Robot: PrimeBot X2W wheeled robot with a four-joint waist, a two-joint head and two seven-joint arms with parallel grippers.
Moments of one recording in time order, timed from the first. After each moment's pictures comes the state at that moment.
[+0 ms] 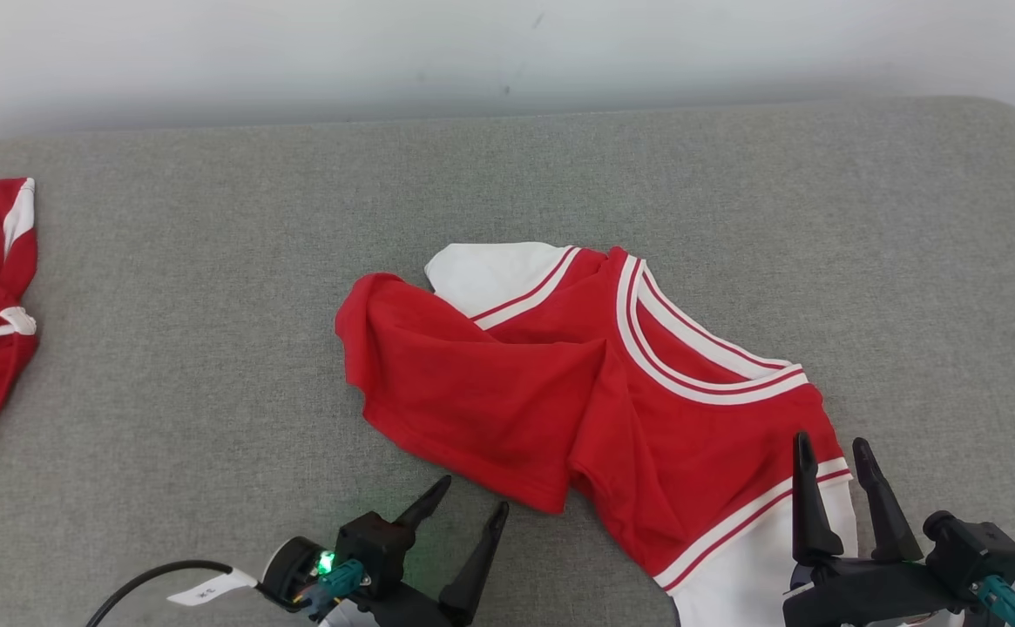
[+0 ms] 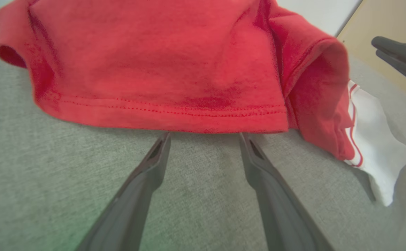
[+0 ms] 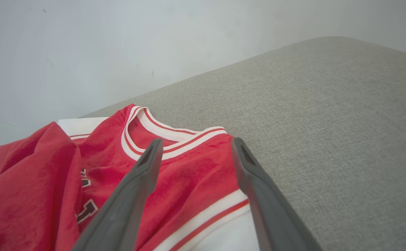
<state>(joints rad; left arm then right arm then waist) -0.37 0.18 -0.68 0.54 -0.48 -0.12 -0.26 -0.06 -0.05 -0.03 0.26 0.34 0.13 -0.26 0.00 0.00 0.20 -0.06</state>
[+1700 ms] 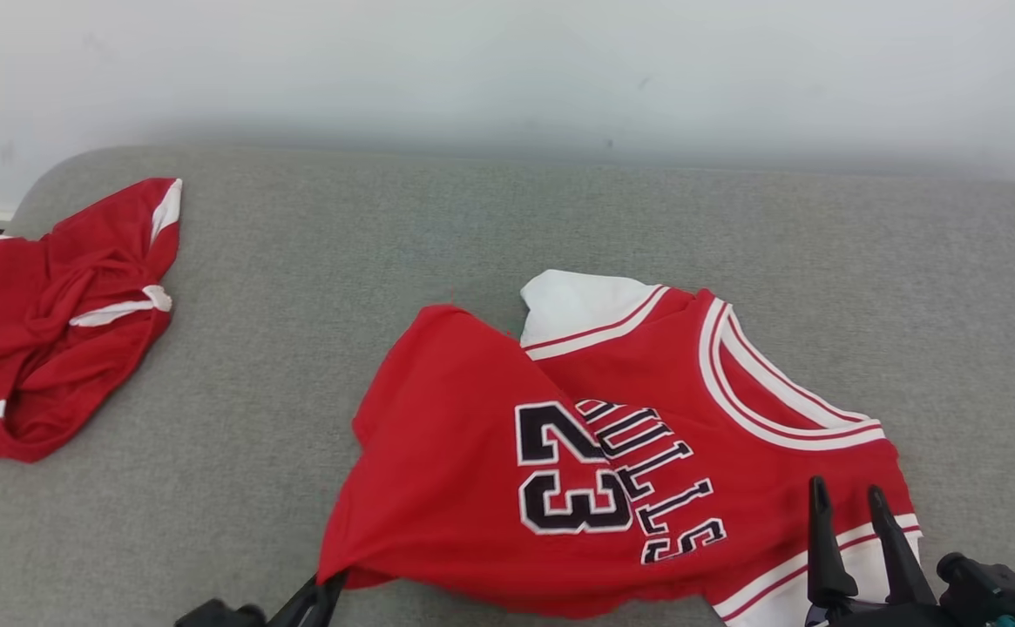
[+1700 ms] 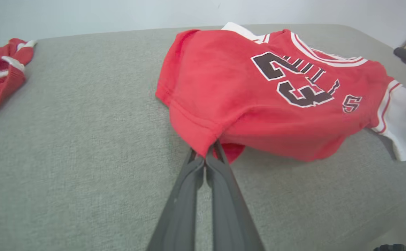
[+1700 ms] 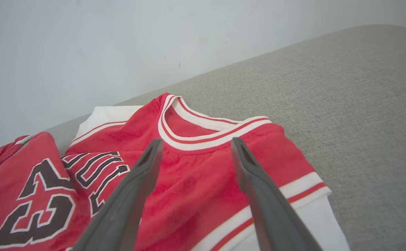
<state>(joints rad) -0.04 0.53 -0.57 -0.02 -0.53 0.02 -0.08 0.00 -0.05 -0.05 0.27 0.37 0.13 -0.26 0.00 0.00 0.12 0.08</state>
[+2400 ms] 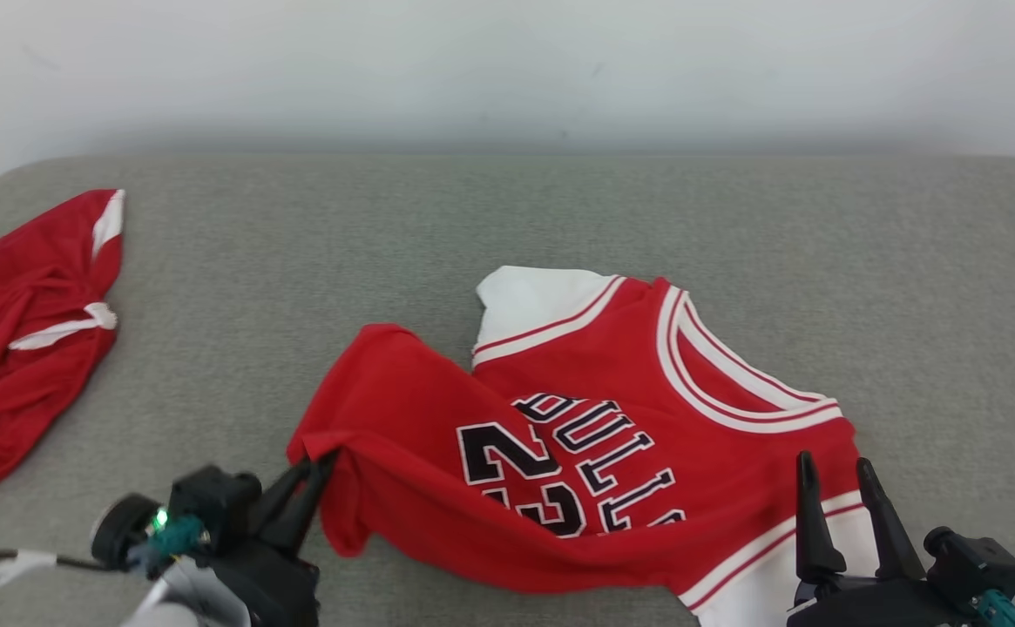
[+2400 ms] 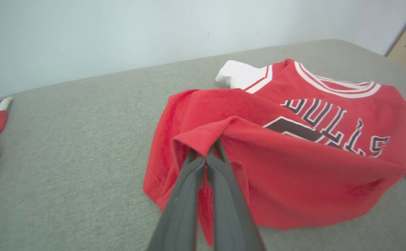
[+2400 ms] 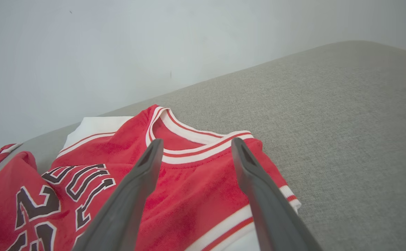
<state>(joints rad) -0.30 0.48 -0.57 0.21 -0.56 -0.09 -0.11 -0.04 -0.05 -0.04 0.28 0.33 0.13 -0.26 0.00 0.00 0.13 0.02</state>
